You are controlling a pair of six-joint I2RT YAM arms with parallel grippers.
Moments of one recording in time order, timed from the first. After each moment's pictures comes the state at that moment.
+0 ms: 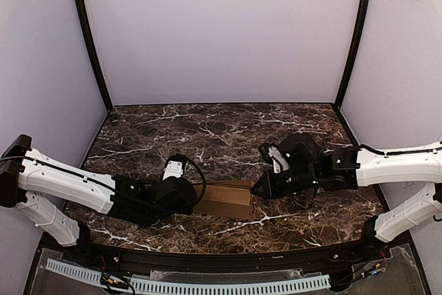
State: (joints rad) left arm -1.29 1.44 0.76 -0.27 -0.68 -0.88; right arm 1.06 1.28 0.81 -0.28 -0.09 0.79
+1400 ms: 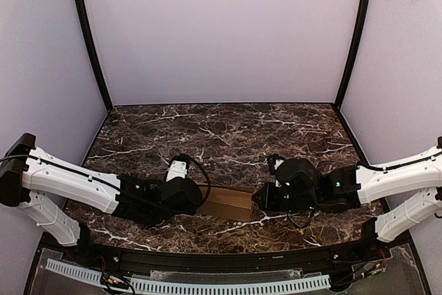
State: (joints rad) left arm -1.30 1.48 0.80 -0.31 -0.70 -0.89; right arm 1.23 1.26 0.69 -0.16 0.22 1.05
